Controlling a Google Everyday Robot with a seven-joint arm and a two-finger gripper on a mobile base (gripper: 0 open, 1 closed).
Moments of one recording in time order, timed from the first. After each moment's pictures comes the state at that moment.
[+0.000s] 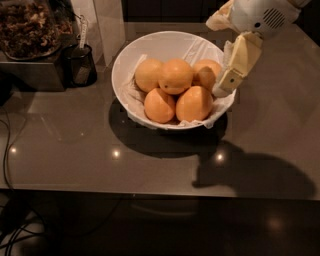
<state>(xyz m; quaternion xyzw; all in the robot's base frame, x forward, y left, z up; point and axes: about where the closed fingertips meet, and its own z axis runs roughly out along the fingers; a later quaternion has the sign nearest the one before) 0.515 -0.110 1.011 -0.66 0.69 0.11 0.27</state>
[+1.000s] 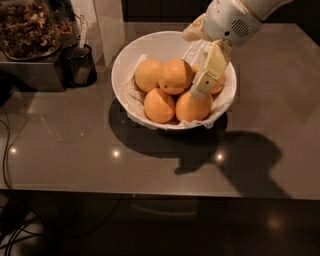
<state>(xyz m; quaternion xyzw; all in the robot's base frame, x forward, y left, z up) 0.538 -0.067 0.984 -0.68 0.67 0.18 0.26</state>
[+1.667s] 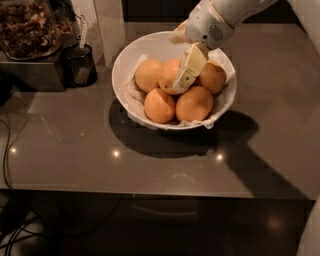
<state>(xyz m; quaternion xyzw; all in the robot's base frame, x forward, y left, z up) 0.588 -0.042 0.959 -0.67 0.66 0.21 0.27</state>
